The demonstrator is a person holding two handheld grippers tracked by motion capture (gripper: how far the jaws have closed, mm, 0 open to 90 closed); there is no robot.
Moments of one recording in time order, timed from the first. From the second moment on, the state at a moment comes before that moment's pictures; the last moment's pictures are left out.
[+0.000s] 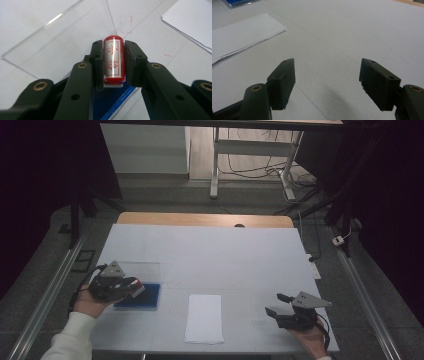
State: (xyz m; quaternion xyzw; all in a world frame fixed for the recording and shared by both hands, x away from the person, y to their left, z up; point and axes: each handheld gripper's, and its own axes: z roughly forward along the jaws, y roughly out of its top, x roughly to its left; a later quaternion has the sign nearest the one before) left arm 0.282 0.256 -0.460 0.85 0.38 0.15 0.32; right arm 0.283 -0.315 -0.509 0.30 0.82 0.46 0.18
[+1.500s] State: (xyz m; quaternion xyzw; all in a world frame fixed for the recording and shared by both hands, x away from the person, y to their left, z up) left arm 0.289 0.251 -0.488 0.87 0.40 0.14 0.28; right arm 0.285 -0.312 -0.515 0.30 0.83 0.44 0.18
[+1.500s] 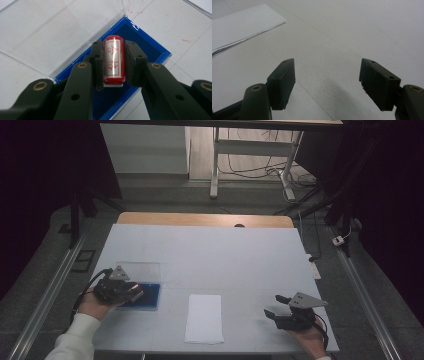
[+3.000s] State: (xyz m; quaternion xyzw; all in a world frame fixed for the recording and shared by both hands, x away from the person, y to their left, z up) left arm 0.288 0.236 -0.490 0.87 0.40 0.16 0.23; right arm 0.285 -0.310 -0.516 0.30 0.83 0.43 0.17
